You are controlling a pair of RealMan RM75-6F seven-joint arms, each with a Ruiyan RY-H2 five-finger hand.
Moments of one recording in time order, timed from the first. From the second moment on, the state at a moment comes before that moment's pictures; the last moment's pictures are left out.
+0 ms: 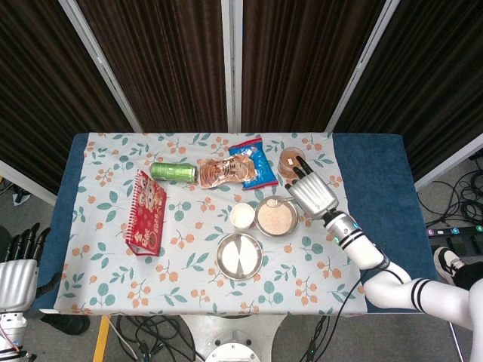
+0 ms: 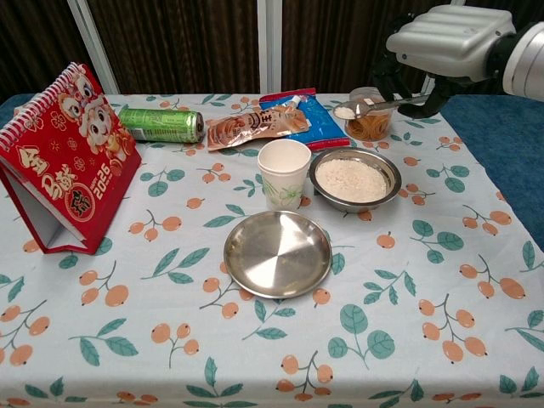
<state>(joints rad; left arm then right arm) 0.00 -1.28 -0.03 -1.49 1.47 1.55 0.13 0.91 -1.38 0.07 -1.41 -1.23 0.93 -0.48</state>
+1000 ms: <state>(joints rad) 0.02 -1.32 -0.03 -1.41 1.46 1.56 0.06 1.25 -1.50 0.02 -1.39 -1.07 0.73 -1.20</state>
